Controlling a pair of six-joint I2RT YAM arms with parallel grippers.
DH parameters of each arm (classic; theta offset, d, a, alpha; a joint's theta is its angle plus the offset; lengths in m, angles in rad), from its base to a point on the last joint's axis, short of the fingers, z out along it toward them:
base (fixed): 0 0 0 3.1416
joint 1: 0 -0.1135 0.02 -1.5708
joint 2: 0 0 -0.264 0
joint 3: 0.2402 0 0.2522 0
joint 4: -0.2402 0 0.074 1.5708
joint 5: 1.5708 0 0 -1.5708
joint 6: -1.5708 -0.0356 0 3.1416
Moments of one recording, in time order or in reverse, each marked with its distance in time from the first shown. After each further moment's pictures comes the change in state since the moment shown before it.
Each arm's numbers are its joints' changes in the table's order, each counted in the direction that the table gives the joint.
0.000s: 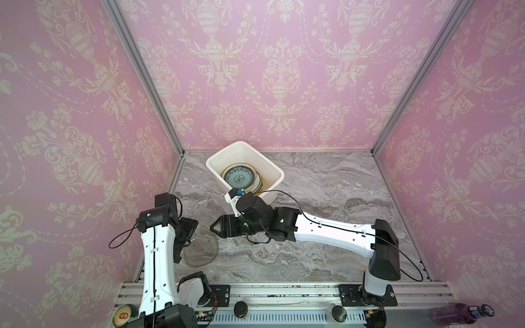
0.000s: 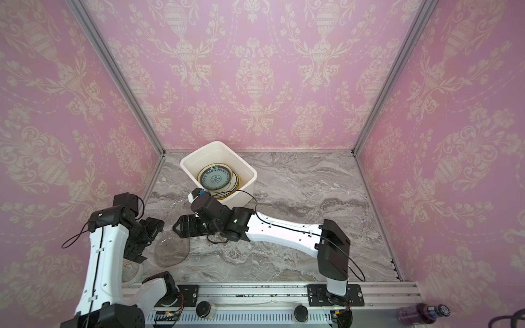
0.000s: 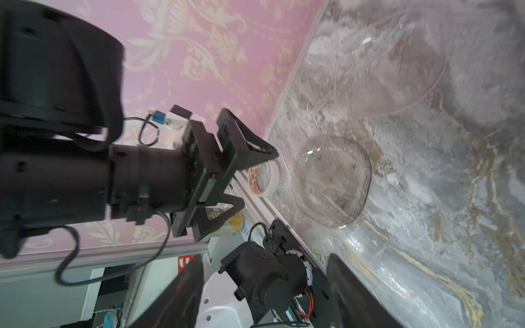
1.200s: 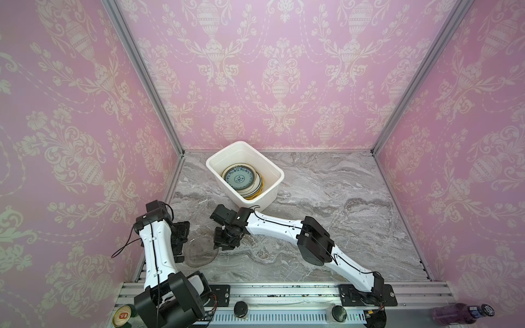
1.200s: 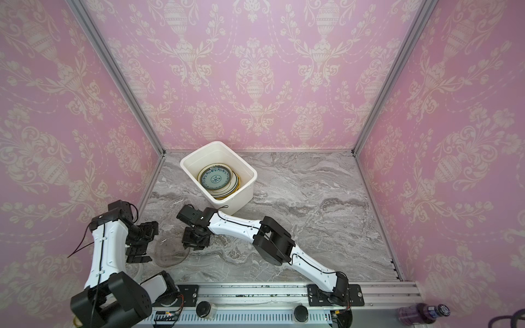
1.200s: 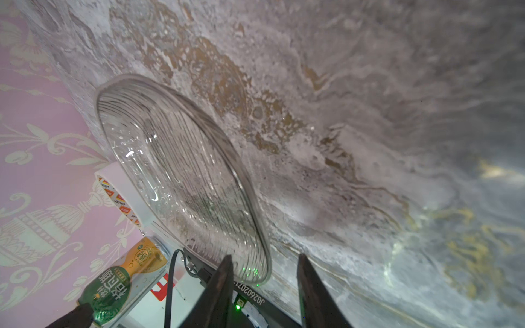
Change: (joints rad) left arm -0.176 -0.108 -0.118 0.175 0.067 0.082; right arm 0.055 -0.638 0.567 -0.443 -0.217 -0.248
